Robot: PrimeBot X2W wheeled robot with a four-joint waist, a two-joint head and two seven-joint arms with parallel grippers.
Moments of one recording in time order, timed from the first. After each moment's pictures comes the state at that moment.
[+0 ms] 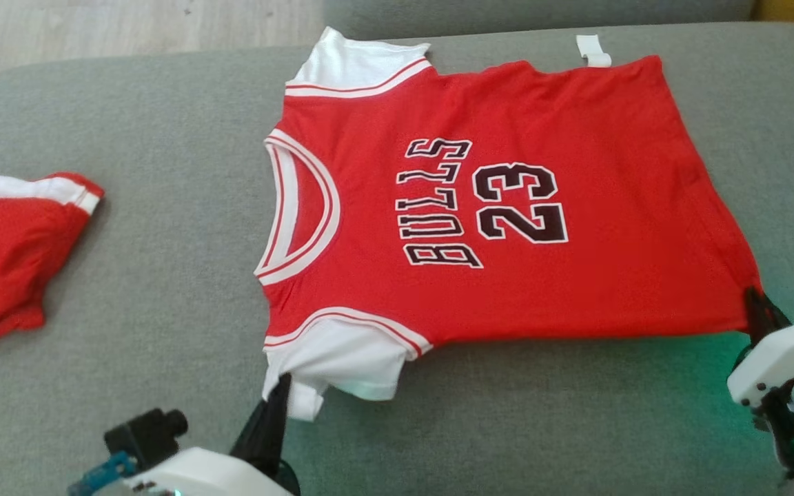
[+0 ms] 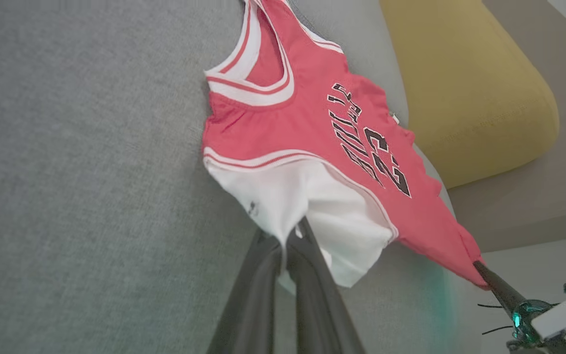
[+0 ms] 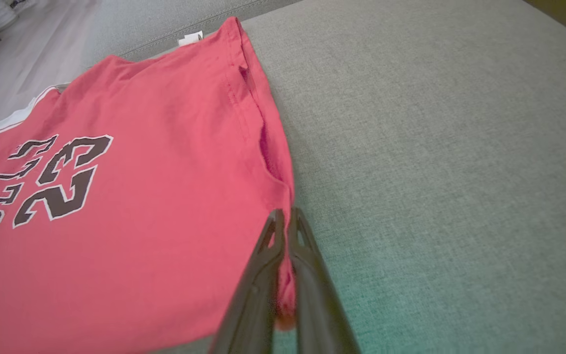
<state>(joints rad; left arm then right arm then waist) 0.14 0.30 -0.49 -0.24 -1.03 0.24 0.11 -0.09 -0.04 -0.31 0.12 0.25 0.13 0.46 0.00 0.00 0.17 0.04</state>
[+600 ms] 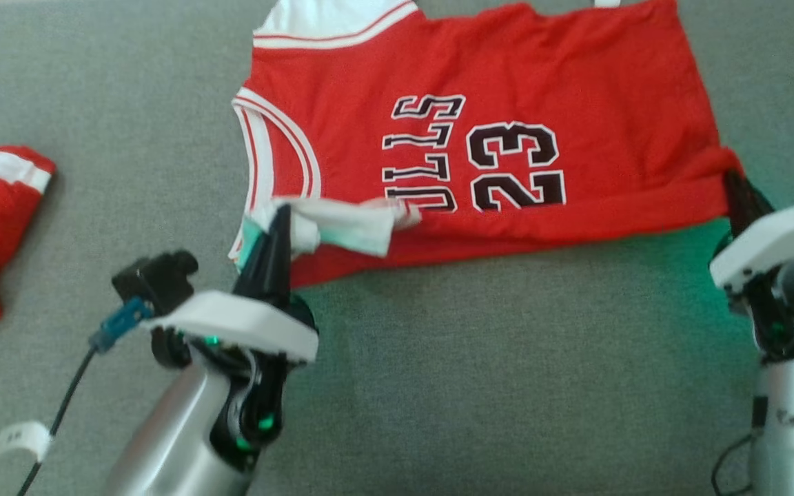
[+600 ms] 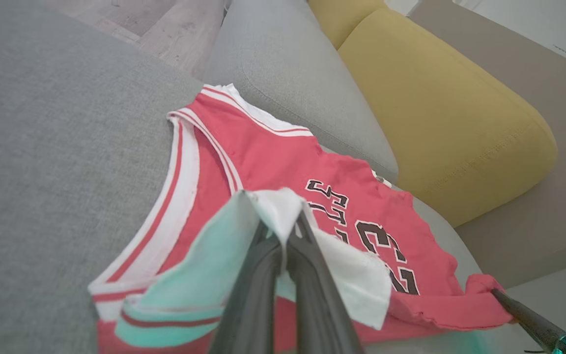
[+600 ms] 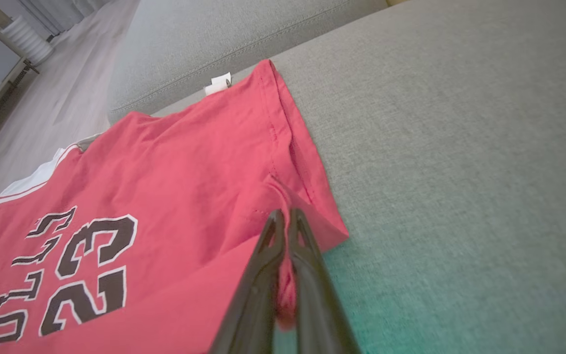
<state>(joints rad) -0.28 0.19 -0.50 0.05 -0.91 0.16 0.01 -0.37 -0.04 -0.27 0.25 0.30 0.13 0.44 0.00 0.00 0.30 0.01</state>
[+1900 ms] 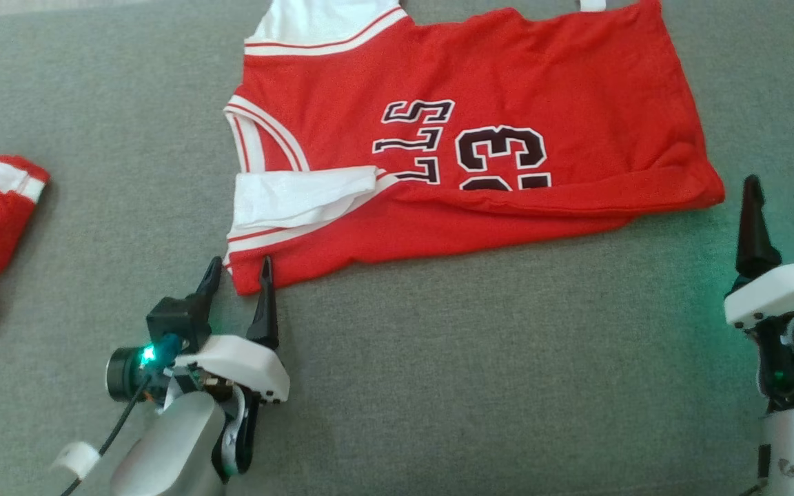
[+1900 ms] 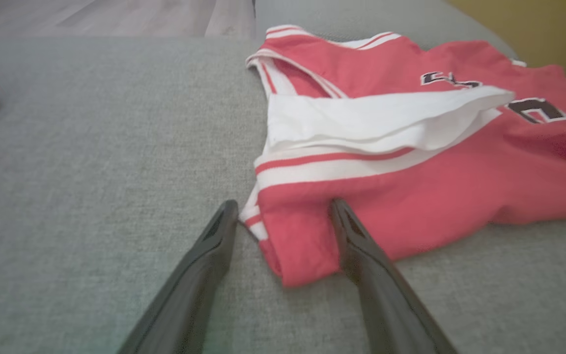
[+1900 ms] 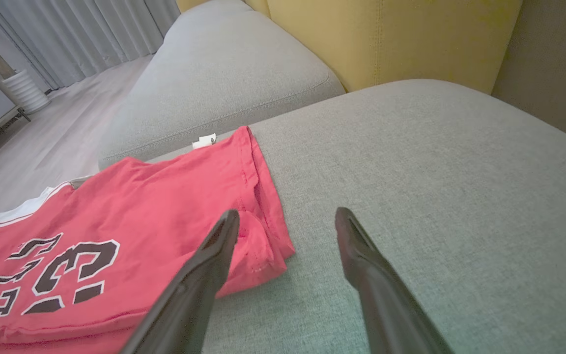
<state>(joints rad) -0.36 0.23 -0.58 0.49 -0.61 0.20 -0.18 -0.26 -0.04 -0.27 0.19 0.26 0.13 0.16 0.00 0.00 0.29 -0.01</state>
